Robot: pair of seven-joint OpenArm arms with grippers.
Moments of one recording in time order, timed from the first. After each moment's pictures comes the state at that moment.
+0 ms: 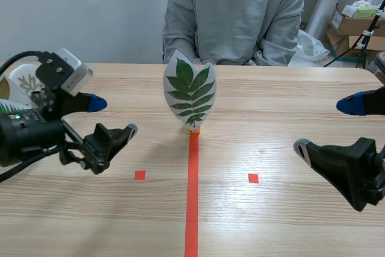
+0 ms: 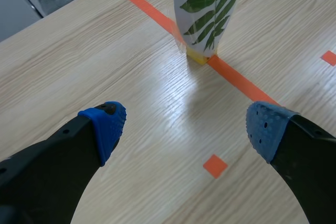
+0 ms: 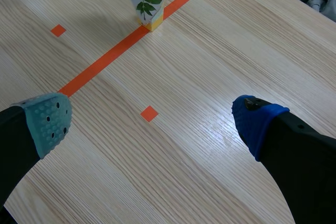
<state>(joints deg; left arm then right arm) 7.8 -24.9 7.3 92.4 -10.4 -30.9 8.4 -31.5 29.7 18.5 114.0 26.7 43.3 -19.0</state>
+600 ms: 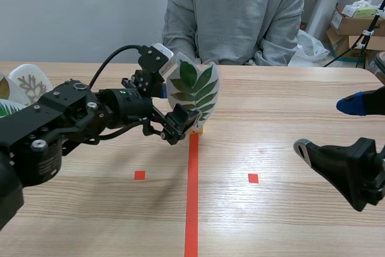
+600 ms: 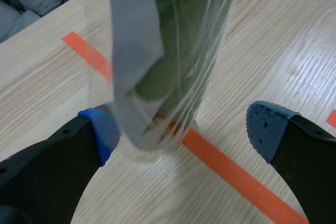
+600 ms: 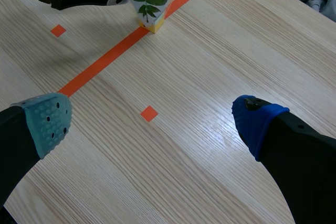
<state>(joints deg) -19.1 -8.5 21.0 59.0 -0.2 -31.9 1.8 -31.5 29.7 18.5 114.0 26.7 43.3 -19.1</state>
